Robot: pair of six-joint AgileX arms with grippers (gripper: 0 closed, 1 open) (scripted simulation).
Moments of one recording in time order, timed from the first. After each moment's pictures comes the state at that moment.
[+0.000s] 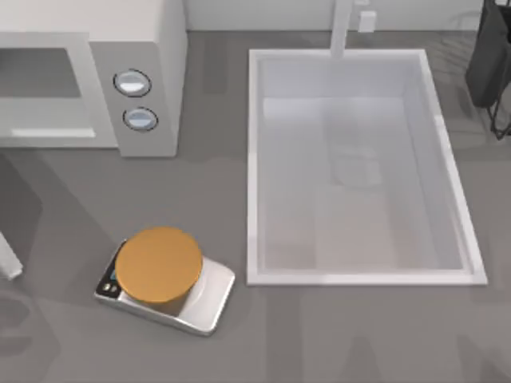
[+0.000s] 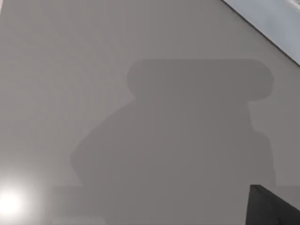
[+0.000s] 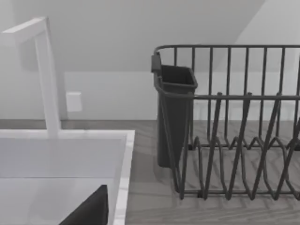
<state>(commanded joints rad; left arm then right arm) 0.76 1.45 0.63 -0.16 0.52 0.63 0.00 0.00 0.00 0.00 0.00 0.00</state>
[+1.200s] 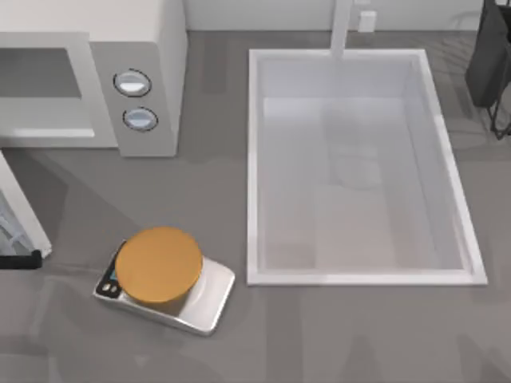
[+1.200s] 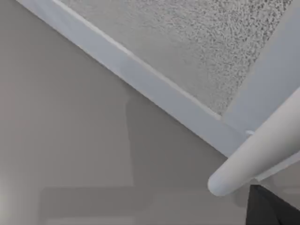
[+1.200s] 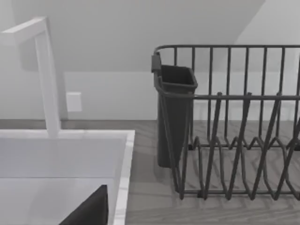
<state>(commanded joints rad) 0.13 1.09 0.36 -0.08 0.12 0.12 0.00 0.00 0.00 0.00 0.00 0.00</state>
